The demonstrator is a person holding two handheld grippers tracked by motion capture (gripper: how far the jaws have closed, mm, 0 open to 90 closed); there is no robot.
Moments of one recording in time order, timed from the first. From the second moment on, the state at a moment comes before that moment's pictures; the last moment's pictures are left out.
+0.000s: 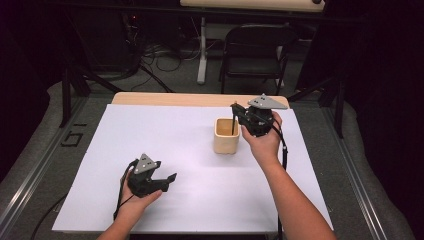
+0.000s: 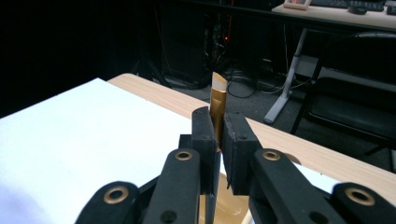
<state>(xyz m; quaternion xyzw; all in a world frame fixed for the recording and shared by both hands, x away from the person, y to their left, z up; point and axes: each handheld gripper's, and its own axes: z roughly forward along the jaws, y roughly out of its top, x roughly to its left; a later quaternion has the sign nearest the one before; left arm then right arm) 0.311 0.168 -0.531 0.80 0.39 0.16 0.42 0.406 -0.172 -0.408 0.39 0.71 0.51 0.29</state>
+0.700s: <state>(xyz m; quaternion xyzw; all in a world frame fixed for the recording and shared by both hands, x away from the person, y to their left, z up) 0.311 0.168 -0.532 0.80 0.39 0.17 0.42 0.412 -0.164 -0.435 0.39 0.73 0.49 0.28</state>
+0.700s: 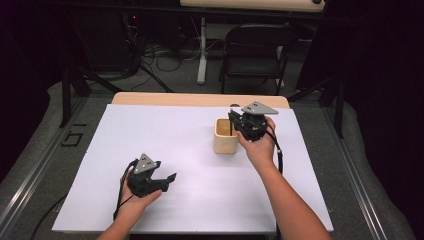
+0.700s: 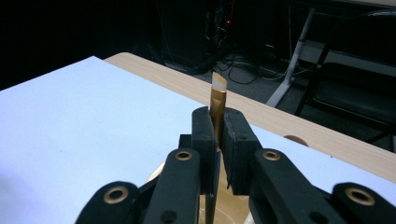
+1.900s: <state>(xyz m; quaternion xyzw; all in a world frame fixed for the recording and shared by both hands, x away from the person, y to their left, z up) 0.311 0.168 -0.532 0.80 0.39 0.17 0.42 0.415 -0.161 -0.466 0.40 0.75 0.46 0.27</state>
